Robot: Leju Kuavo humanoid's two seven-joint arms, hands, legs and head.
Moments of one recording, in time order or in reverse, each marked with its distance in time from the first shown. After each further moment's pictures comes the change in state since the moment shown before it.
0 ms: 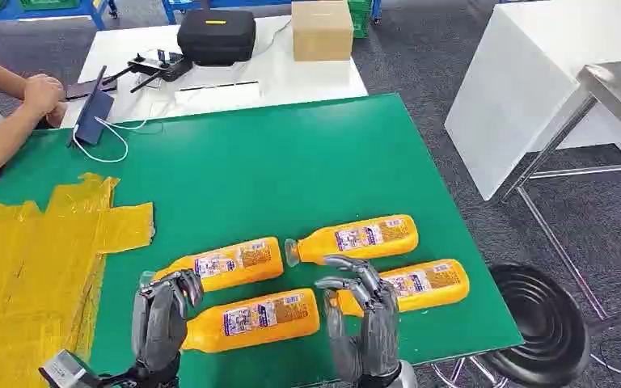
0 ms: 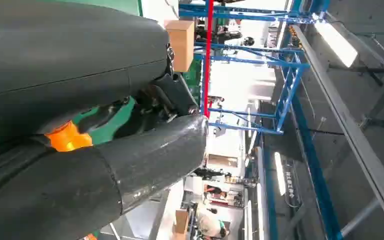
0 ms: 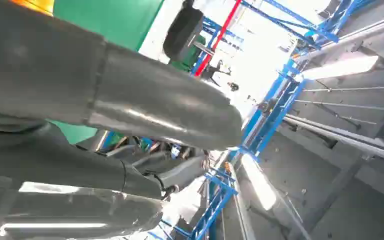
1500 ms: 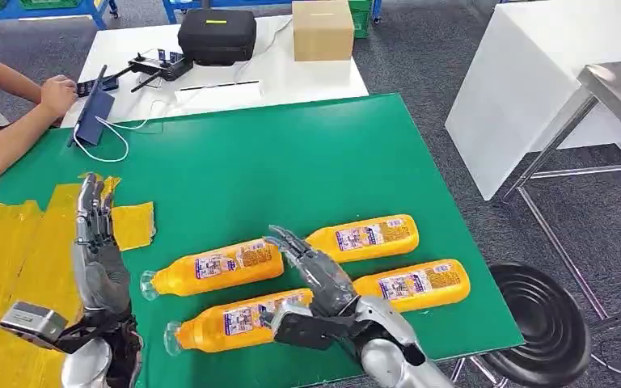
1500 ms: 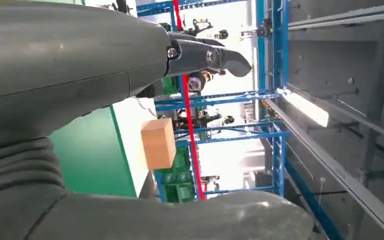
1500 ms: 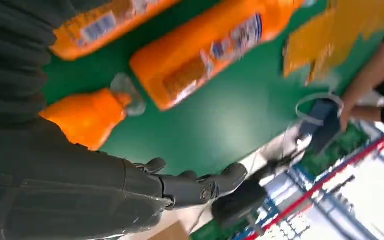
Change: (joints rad) left arm -0.226 0.053 0.174 0.025 -0.110 0.209 0.006; right arm -0.336 -0.127 0.067 0.209 -0.062 0.755 0.391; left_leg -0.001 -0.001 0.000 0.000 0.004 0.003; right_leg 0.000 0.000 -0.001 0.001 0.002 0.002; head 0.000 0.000
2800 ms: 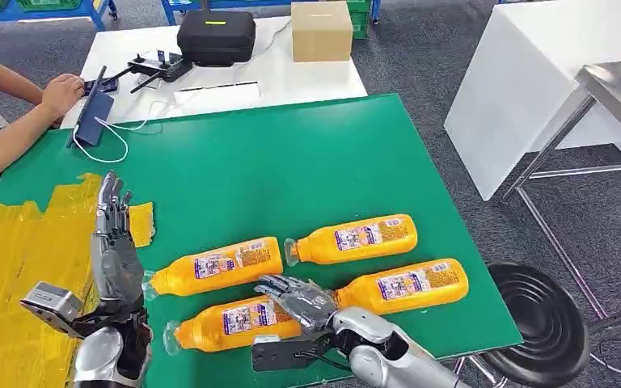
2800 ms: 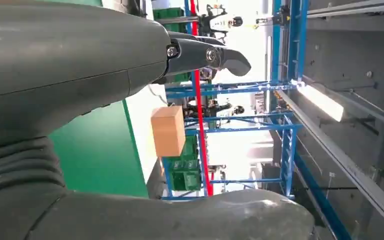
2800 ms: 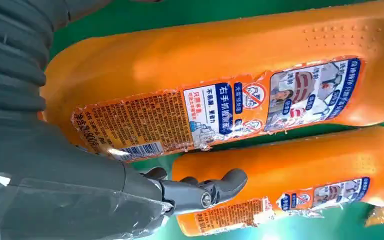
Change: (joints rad) left arm -0.054 0.000 -0.009 0.106 0.037 -0.011 0.009; right arm -0.171 -0.083 0.316 0.241 -0.014 0.133 0.187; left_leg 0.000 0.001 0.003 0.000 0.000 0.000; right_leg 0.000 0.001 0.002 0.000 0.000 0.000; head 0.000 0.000
